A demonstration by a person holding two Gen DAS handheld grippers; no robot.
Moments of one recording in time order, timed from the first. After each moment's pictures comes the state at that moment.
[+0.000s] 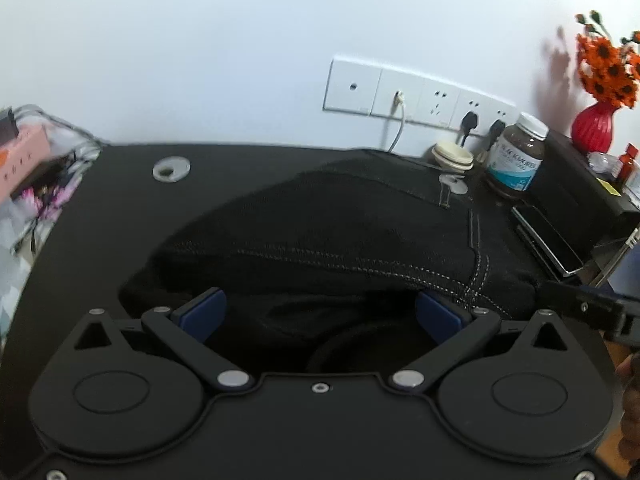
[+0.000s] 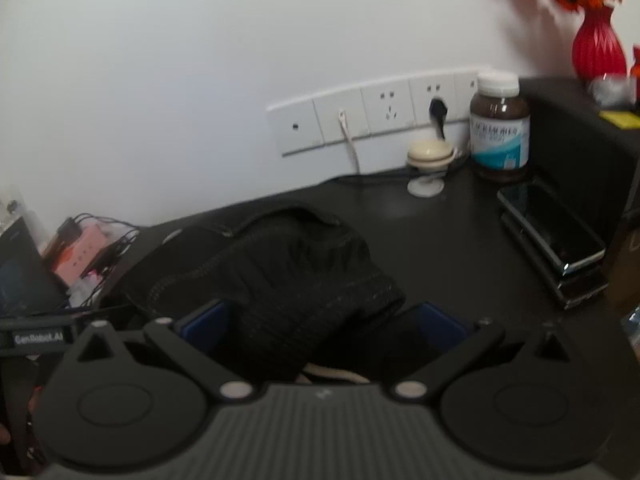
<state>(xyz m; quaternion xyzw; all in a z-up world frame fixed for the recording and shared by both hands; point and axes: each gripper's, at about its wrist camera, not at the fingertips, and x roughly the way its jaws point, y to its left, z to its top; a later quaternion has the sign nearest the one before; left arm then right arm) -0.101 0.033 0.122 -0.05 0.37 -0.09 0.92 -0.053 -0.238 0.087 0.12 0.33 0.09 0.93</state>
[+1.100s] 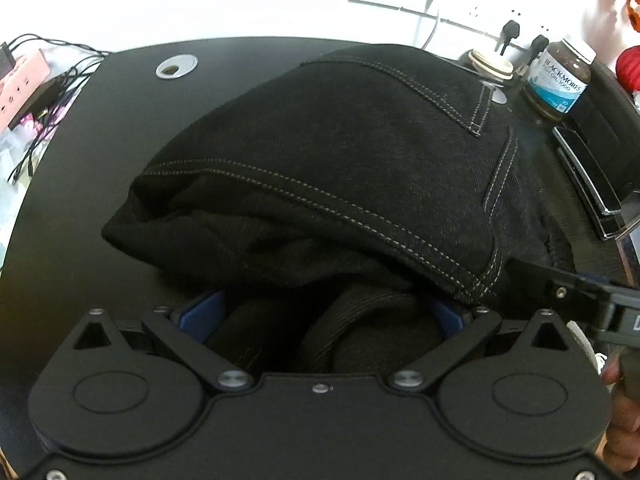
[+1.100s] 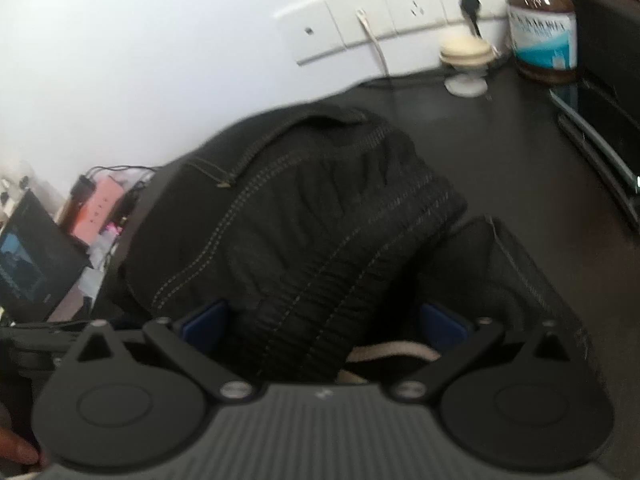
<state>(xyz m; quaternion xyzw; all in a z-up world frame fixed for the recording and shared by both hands) -0.085 0.026 0.084 -0.03 0.51 -0.06 0.86 -0.017 -0.212 0.040 0.16 0.45 0.13 0.87</state>
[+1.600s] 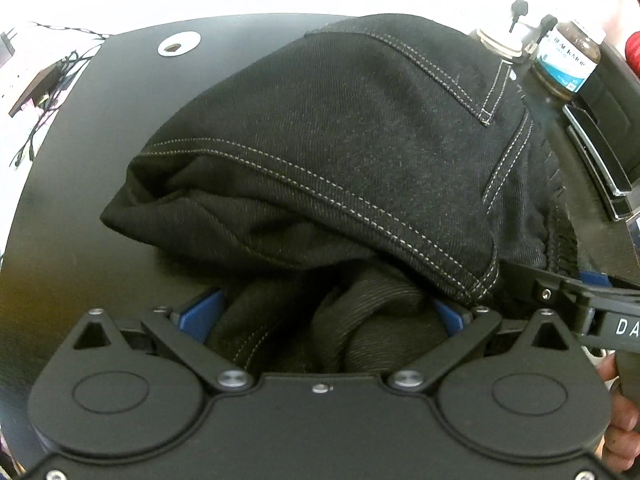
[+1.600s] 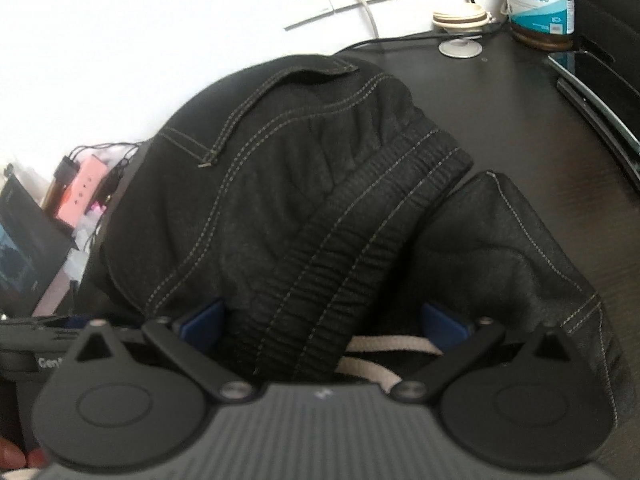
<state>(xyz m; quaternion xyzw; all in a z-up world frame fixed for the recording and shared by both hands) -0.079 0.022 0.074 -0.02 0.54 -0.05 0.84 -0.017 -0.203 0.022 0.15 0.48 0.12 0.86</state>
